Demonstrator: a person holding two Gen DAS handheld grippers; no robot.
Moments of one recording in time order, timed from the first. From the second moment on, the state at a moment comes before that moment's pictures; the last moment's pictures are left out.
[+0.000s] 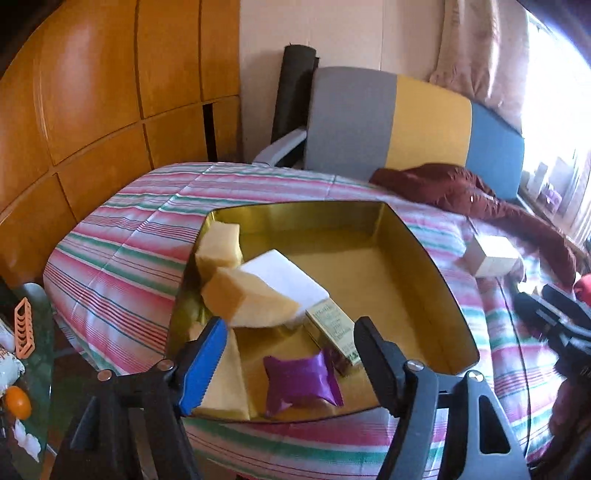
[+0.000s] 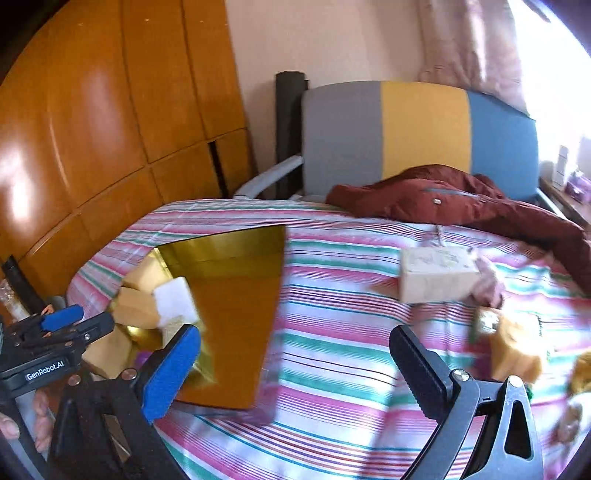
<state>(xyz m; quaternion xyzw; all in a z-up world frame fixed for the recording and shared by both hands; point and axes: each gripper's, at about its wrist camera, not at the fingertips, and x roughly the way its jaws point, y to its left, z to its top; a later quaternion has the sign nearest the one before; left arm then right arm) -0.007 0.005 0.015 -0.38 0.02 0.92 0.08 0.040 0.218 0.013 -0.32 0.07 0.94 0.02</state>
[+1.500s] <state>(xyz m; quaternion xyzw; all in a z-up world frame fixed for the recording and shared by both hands) 0.023 0.130 0.009 -0.38 0.14 0.89 0.19 0.093 0.456 0.013 -0.36 0.14 0.89 0.24</state>
